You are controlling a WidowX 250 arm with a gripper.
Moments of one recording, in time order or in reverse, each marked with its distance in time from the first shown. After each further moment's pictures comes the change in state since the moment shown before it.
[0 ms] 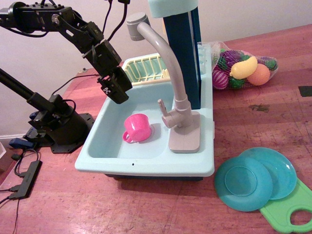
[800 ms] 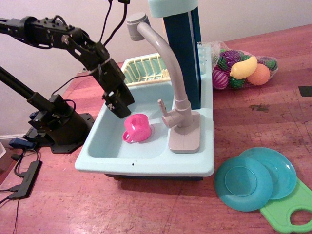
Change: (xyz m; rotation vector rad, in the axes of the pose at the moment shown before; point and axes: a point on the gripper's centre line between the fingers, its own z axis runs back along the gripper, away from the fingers) arm -0.021 -0.008 -0.037 -0.031 0.034 0.004
